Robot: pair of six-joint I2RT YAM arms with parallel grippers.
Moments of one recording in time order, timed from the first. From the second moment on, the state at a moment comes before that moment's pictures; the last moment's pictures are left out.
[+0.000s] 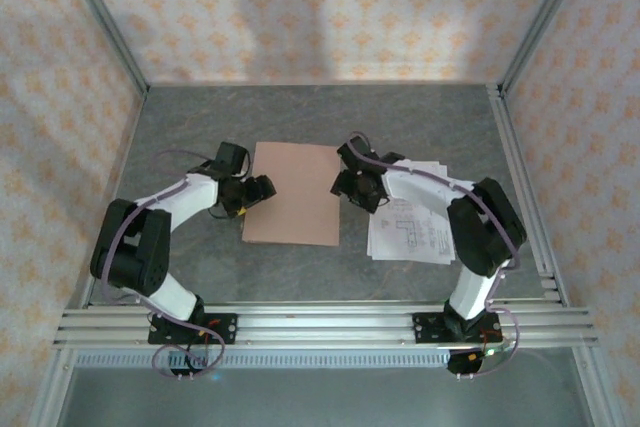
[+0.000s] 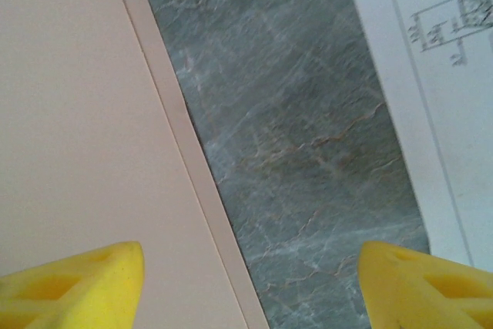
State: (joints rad) left arm -0.21 1.59 0.88 -0.46 0.18 -0.72; right arm 0.63 1.76 1.19 -0.63 -0.01 1.03
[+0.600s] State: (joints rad) left arm -0.26 1.31 0.94 -0.64 0.06 -0.71; right arm 0.58 1.74 1.21 -0.68 0.05 1.00
